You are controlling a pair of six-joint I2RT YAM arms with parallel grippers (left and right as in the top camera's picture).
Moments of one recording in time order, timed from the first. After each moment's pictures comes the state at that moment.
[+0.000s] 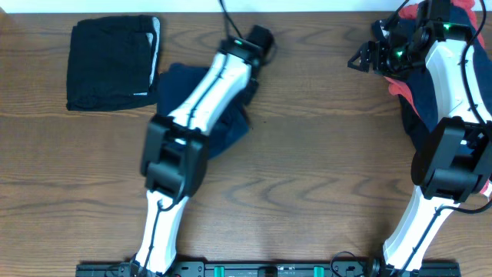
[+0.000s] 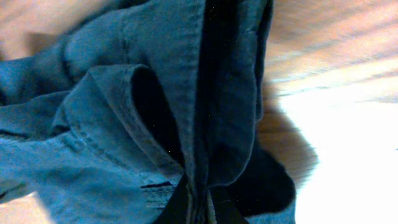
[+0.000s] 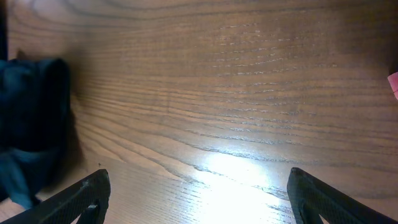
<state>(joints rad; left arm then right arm) -0.44 2.25 2.02 -1.20 -0.30 0.00 -0.15 2.16 1.94 -1.04 -0.52 -0.03</state>
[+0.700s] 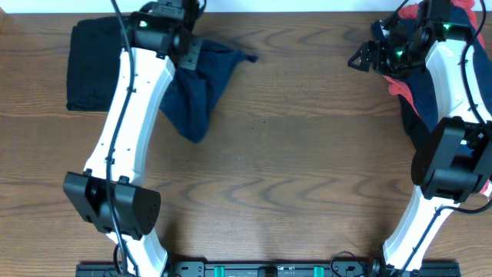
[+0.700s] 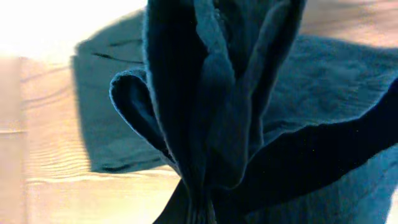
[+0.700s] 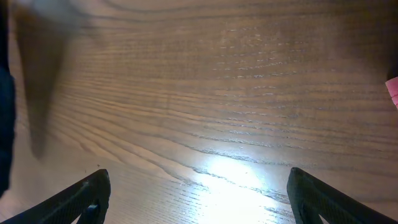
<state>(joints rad) -0.23 1.91 2.04 -1.18 -0.34 0.10 -0.15 2.16 1.94 -1.03 -0.52 -0.03</state>
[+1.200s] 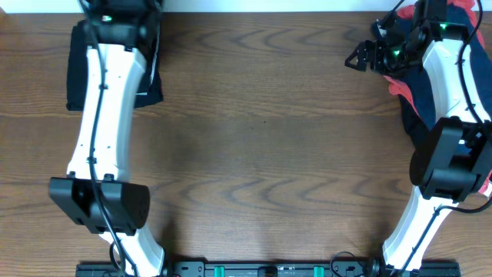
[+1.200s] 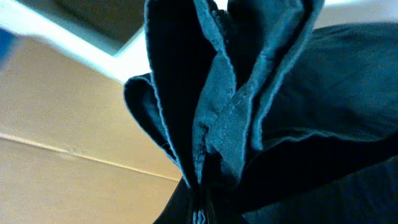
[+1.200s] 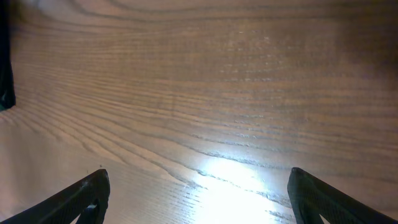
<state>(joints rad) -0.09 1.91 2.09 -0.58 -0.73 0.55 -0.14 2.16 1.94 -1.02 -0.52 -0.03</state>
